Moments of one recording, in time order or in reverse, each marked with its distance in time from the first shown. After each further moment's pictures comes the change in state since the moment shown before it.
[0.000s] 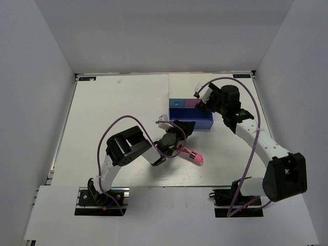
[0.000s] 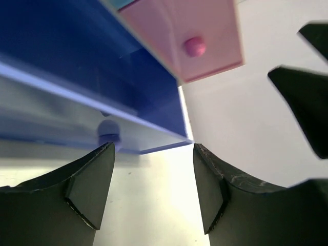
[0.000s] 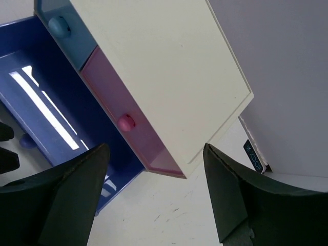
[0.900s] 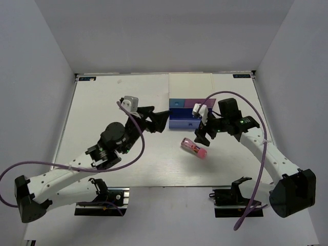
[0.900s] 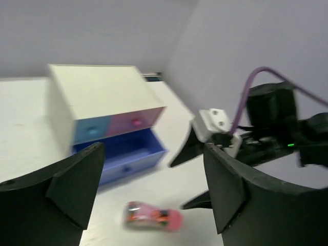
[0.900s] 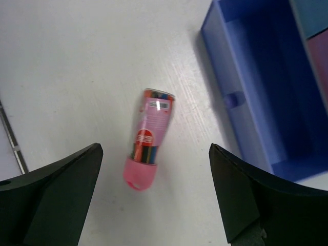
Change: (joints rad) left arm 0.007 -1.210 -0.031 -1.007 0.147 0.712; right arm 0.055 -0.175 -0.035 -0.566 -0.393 0.131
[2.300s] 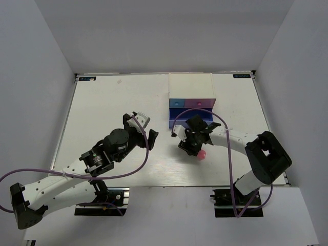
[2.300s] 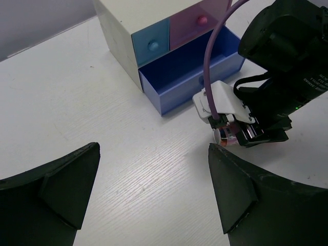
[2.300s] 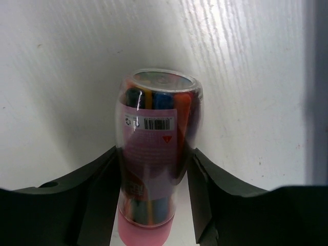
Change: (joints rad) left arm 0.013 -0.145 -0.096 -0.417 -0.002 0.365; right arm 0.305 0.387 -0.110 0.182 0.399 0.117
